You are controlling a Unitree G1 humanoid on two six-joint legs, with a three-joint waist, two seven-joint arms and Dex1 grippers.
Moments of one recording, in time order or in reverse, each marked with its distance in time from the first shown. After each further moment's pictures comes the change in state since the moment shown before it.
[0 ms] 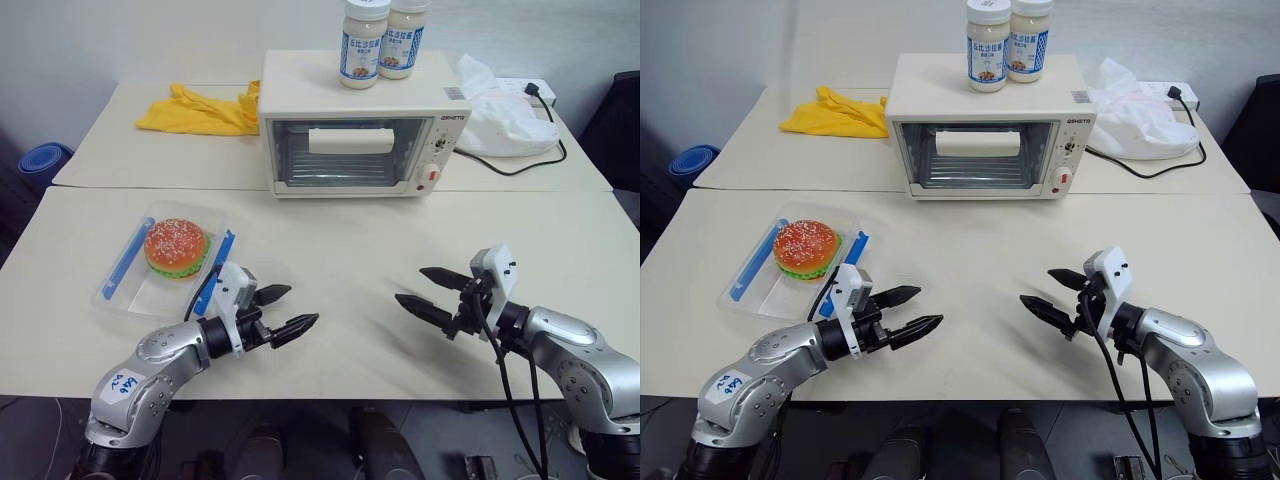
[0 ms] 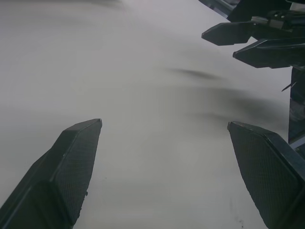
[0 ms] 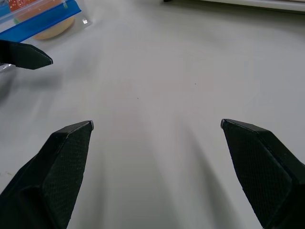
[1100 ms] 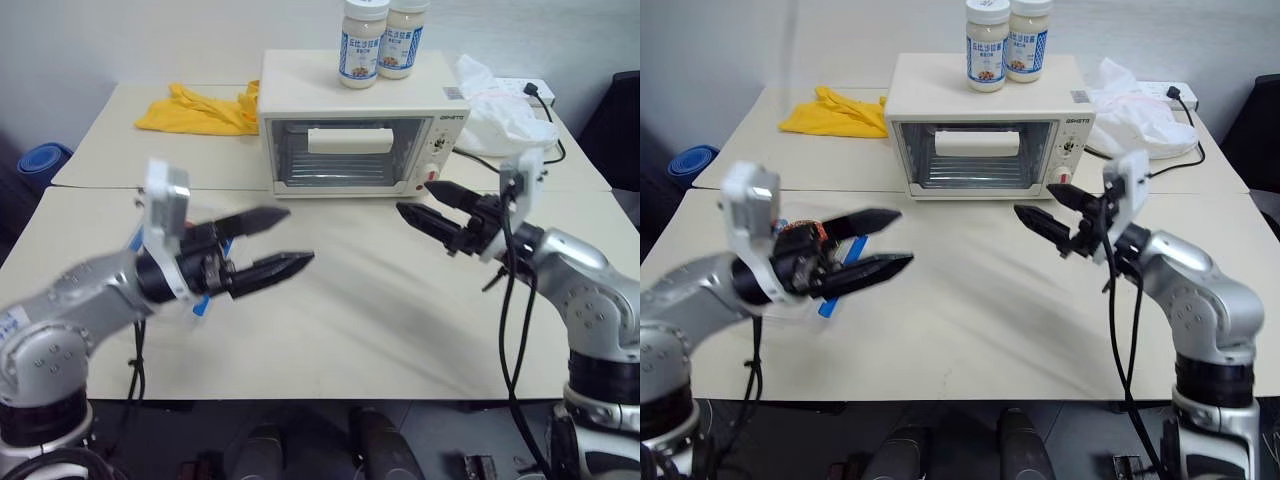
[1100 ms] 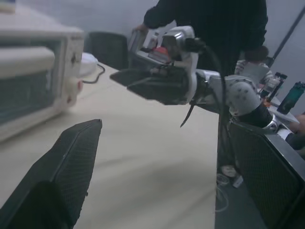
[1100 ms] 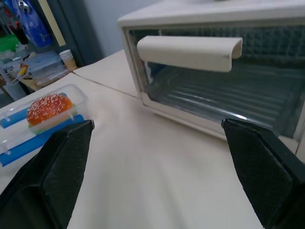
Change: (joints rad) left arm -0.428 0.260 0.306 -0.004 -0.590 0.222 0.050; right arm -0.514 0.065 -0.004 0.209 0.099 0.091 -0.122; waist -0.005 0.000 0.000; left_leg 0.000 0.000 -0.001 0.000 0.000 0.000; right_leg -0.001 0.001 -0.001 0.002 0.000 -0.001
